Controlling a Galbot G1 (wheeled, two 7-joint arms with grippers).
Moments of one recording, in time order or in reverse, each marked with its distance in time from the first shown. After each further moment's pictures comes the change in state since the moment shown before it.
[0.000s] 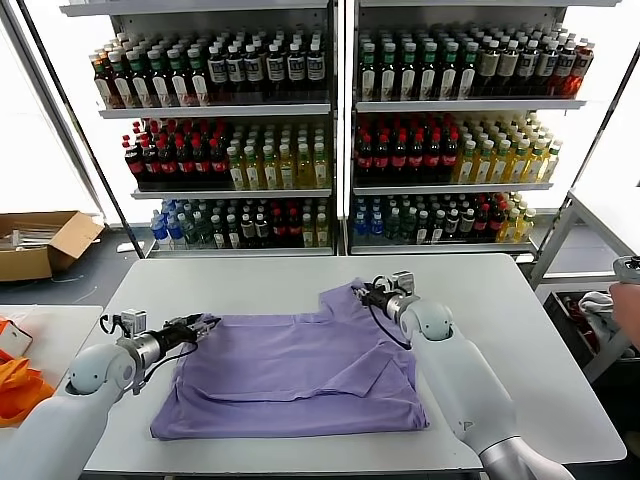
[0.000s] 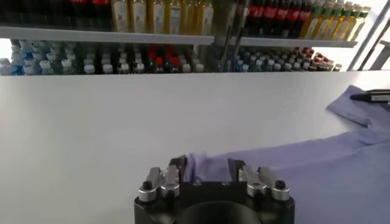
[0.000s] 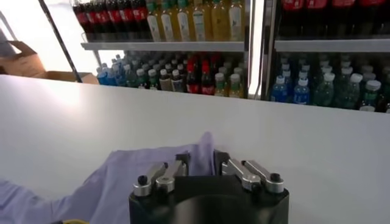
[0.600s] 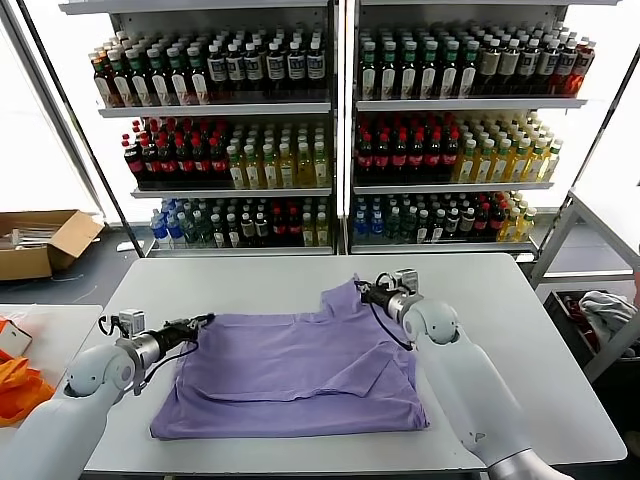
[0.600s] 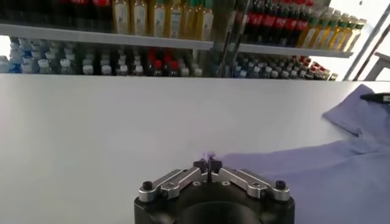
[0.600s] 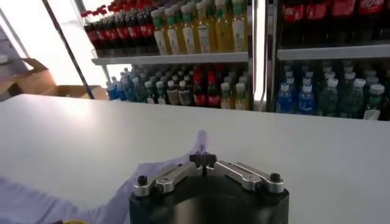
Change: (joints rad) left arm 0.028 0.006 -0.034 -0.046 -0.039 -0.012 -0.013; right arm -0.072 -0.044 0.024 0.209 0.110 -0.021 0.059
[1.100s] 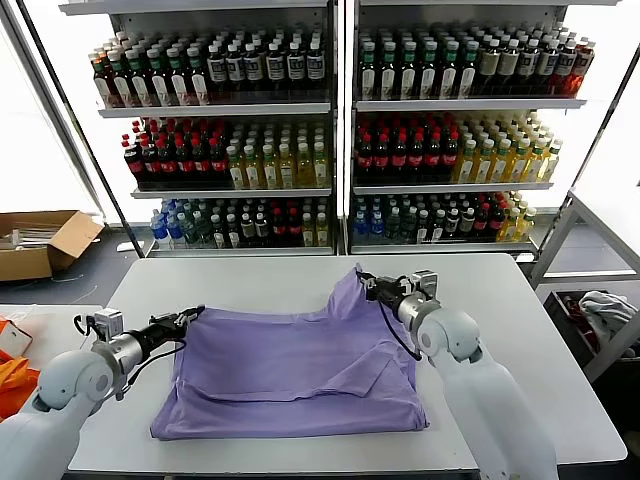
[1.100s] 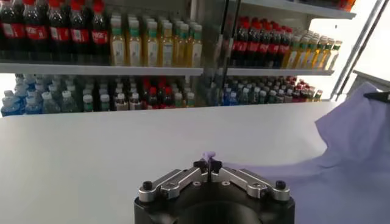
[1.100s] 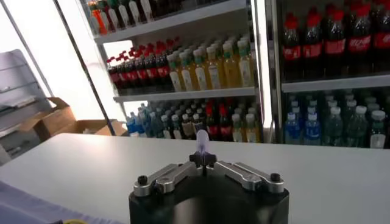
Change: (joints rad) left arm 0.177 0.072 -0.147 -0.228 -0.040 -0.008 -0.021; right arm -0.202 -0.095 0.078 0.347 0.102 -0.004 0.063
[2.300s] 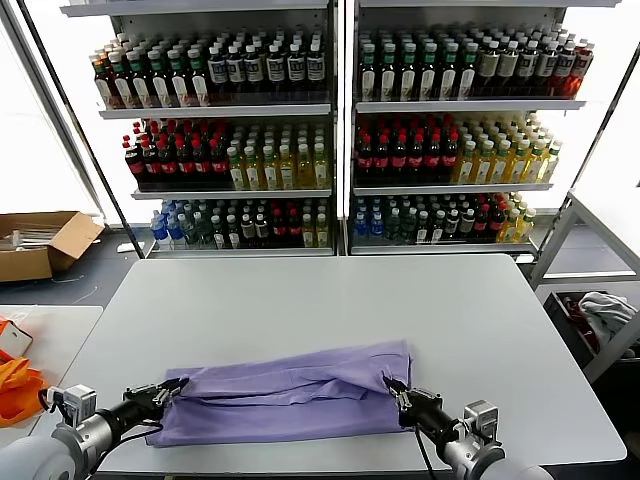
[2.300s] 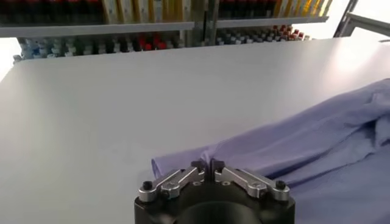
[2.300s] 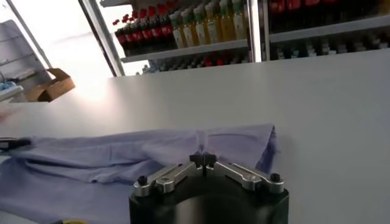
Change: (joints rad) left arm 0.518 -0.021 -0.296 -0.294 0.127 0.040 0.026; right arm -0.710 -0.089 0.209 0.521 -0.039 0.003 0.036
